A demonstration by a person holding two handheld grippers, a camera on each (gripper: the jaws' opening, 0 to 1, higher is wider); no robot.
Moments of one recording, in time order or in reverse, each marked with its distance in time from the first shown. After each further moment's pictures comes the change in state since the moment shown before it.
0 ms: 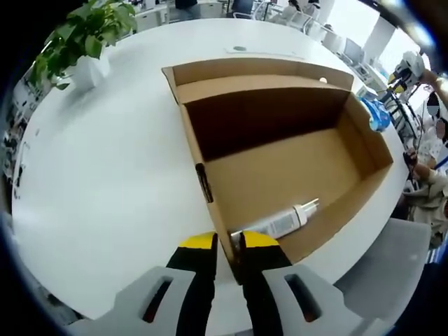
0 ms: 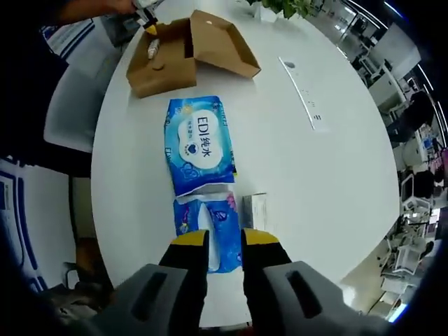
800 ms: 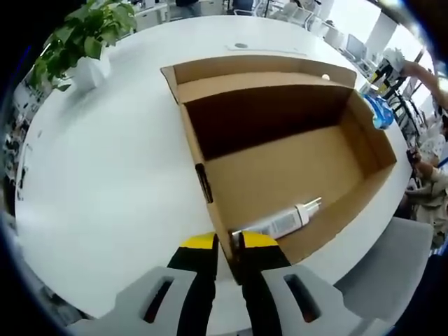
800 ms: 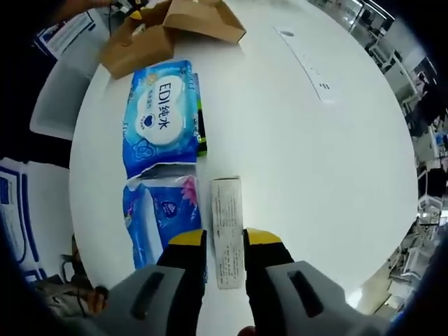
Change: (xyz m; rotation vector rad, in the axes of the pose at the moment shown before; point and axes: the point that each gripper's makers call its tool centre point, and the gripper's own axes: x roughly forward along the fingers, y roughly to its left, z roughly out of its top) left arm 0.001 0.002 -0.001 0.010 0.021 0.027; right arm 0.066 -0.061 -0.032 -0.001 0.035 0.074
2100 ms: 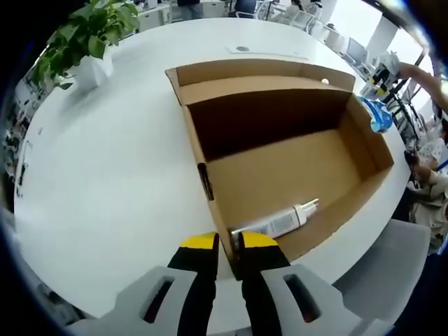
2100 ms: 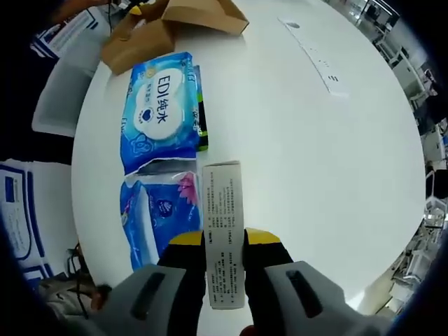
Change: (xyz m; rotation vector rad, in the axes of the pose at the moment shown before) left arm -0.004 0.000 0.002 -0.017 -0.013 -0.004; right arm 0.030 -0.011 -0.014 -0.010 0.058 0.056
